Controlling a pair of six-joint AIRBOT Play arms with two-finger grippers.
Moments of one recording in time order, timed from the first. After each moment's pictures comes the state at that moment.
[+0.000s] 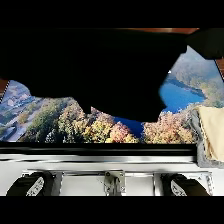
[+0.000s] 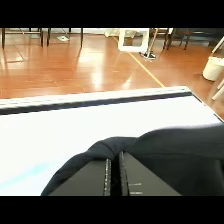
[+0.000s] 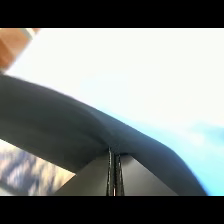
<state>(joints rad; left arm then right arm) 0.09 -0.77 1.62 0.90 -1.07 -1.31 0.01 -1.03 1.89 -1.00 1.44 1.48</state>
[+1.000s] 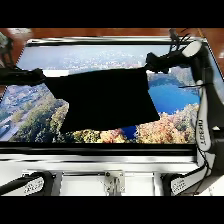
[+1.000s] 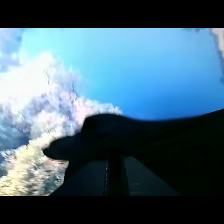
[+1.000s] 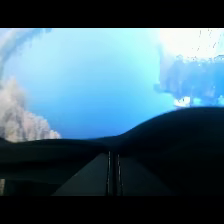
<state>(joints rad) 0.09 -1.27 1.35 1.17 -1.01 -1.45 0.04 -1.77 1.86 -1.02 1.13 1.58</state>
